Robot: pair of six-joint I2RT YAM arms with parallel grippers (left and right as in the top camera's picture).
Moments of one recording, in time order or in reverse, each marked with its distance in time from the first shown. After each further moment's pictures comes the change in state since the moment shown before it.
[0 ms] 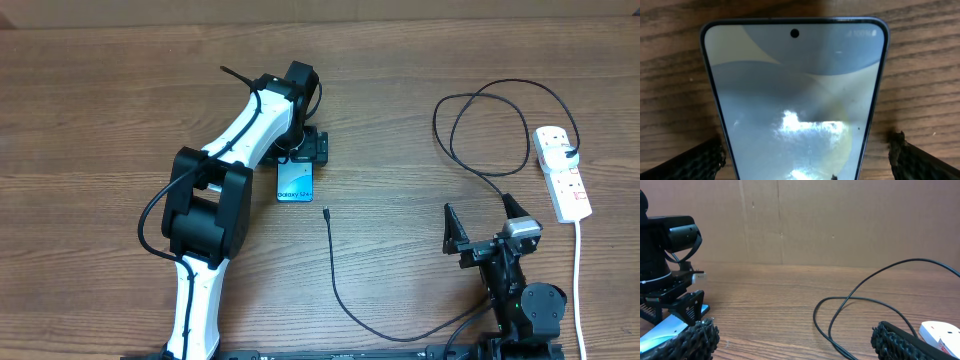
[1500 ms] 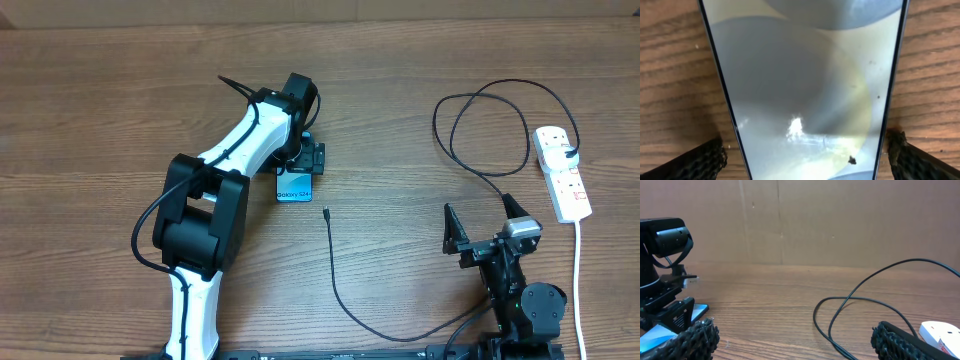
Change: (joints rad) left arm -0.006 -0.077 -0.157 0.075 -0.032 0.034; right arm 0.000 0.000 0.000 0.001 0.000 0.000
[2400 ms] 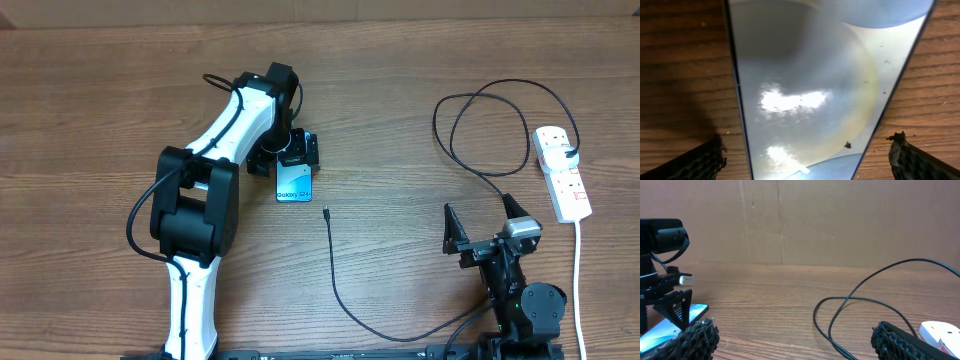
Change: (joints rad) left arm 0.067 0.062 0.133 -0.151 0.175 -0.050; right arm 0.000 0.000 0.000 -0.001 0.000 -0.001
